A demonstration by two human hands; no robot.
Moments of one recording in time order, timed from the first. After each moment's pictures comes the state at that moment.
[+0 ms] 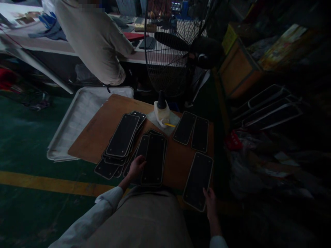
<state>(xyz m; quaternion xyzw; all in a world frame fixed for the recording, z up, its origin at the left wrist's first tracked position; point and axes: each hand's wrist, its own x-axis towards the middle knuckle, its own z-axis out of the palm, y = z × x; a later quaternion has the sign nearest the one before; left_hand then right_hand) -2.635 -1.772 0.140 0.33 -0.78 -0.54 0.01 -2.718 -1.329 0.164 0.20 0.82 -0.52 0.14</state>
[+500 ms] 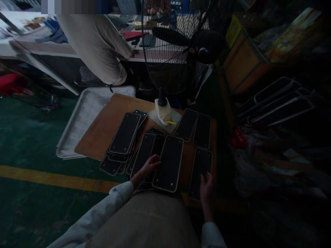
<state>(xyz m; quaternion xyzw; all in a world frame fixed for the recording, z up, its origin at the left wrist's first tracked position) -2.659 -1.714 0.165 0.26 -0.55 -0.79 -0.07 -2.740 -1.384 0.167 0.12 0.90 -0.42 0.04</state>
